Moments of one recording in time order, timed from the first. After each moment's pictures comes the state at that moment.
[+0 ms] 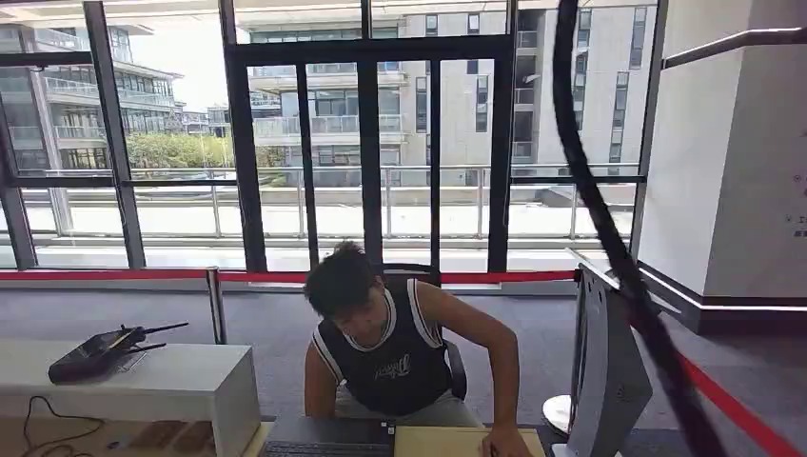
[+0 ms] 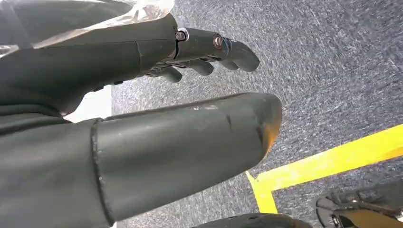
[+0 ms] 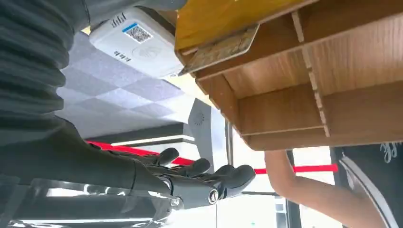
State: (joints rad) left arm -0.14 0.05 -1.34 -0.20 0.75 0.52 0.17; right arm -0.47 -0.25 0.79 -1.02 0.99 -0.44 0.31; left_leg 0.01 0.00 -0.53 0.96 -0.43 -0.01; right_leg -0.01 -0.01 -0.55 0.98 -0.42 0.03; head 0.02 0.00
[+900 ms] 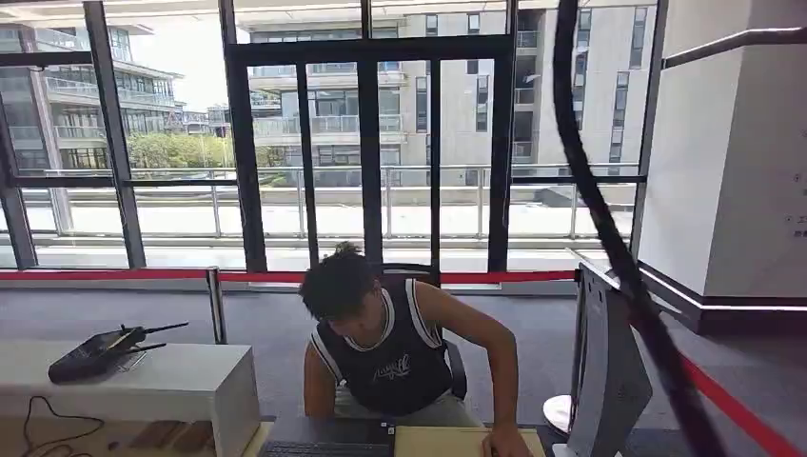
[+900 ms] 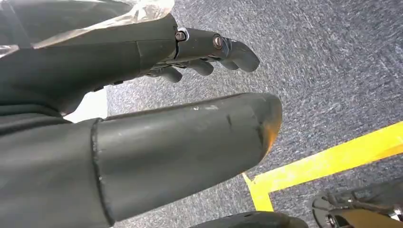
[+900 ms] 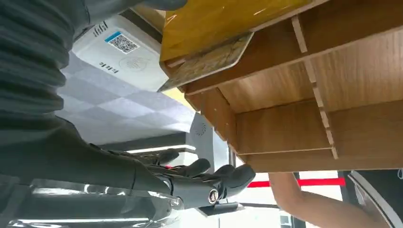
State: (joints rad) left arm -0.14 0.05 -1.34 -0.20 0.74 0.52 0.16; right arm -0.55 -0.17 0.77 -0.79 0.93 -0.48 0.22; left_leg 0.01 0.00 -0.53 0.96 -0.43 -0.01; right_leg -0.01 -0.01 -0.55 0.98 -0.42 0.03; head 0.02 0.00
